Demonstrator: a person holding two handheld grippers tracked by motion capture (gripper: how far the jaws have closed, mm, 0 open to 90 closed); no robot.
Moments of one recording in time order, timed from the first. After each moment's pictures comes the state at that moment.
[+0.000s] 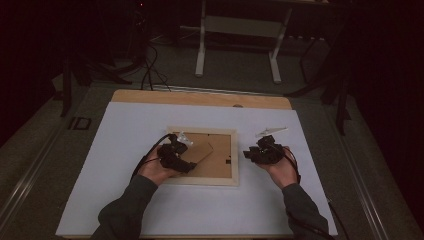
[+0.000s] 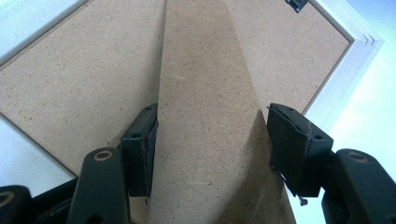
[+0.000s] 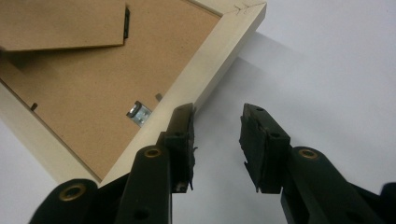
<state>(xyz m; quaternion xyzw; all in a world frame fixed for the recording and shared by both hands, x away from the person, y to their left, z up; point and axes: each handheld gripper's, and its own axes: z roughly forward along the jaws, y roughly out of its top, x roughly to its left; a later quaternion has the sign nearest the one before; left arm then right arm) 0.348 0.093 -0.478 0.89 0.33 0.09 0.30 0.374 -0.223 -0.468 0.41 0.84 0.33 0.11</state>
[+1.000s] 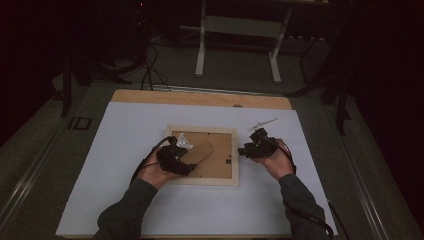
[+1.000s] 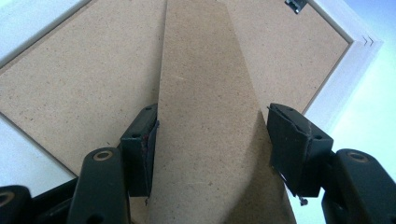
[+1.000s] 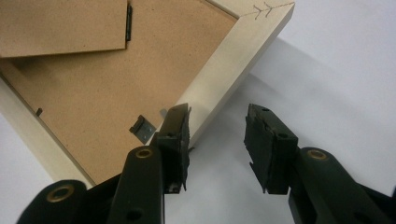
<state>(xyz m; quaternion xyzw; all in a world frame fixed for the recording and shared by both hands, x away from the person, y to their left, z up) 0.336 0.092 -0.477 0.89 0.32 0.12 0.31 0.395 -0.206 -0.462 0.39 0.86 0.30 0.08</state>
